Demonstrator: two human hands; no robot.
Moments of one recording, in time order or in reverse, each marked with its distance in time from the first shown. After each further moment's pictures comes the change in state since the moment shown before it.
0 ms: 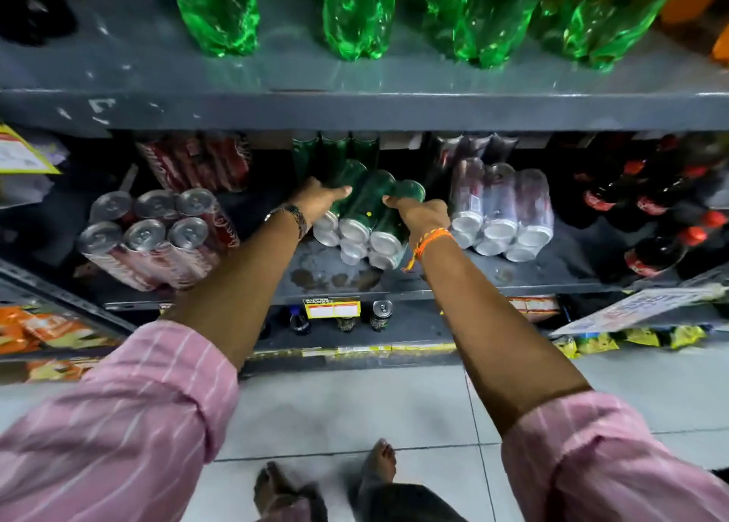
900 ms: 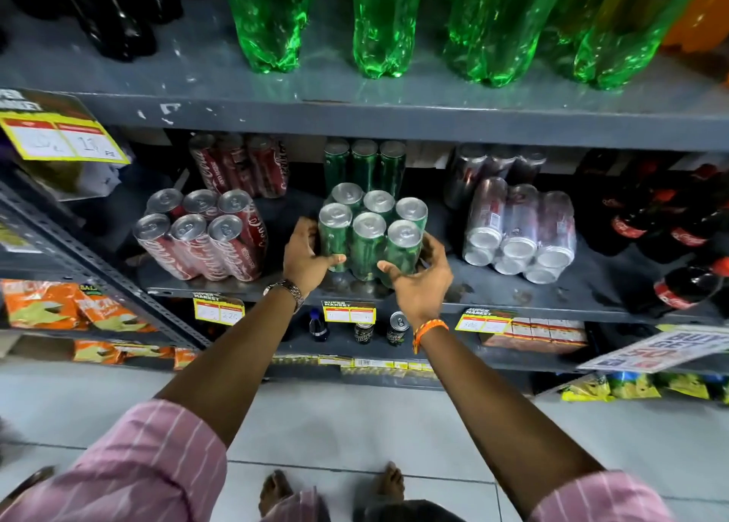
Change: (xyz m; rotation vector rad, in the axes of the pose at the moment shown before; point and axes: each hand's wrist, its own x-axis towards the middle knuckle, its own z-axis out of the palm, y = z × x) left_hand -0.069 -0.090 0.005 -0.156 0.319 0.241; right_hand -0.058 0.090 -0.001 0.097 -0.053 -0.497
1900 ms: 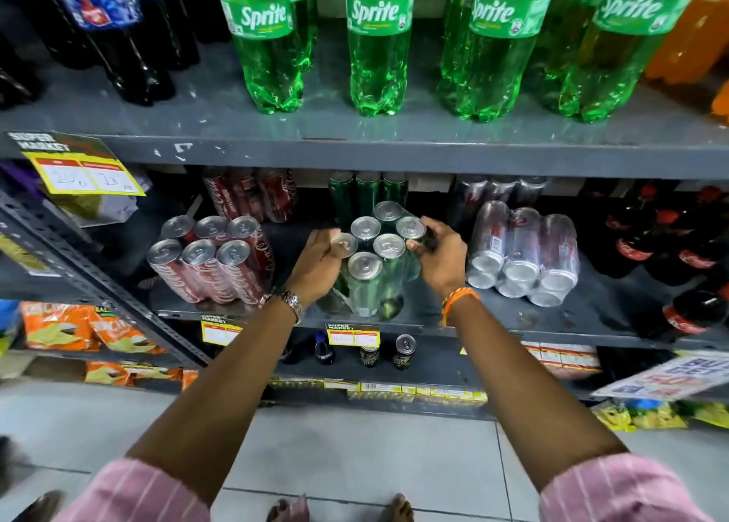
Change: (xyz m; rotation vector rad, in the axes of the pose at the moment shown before) left_hand 0.001 0.055 -0.005 0.206 -0.154 0.058; right_hand 0.087 -0.026 -0.006 -0.244 -0.167 -0.127
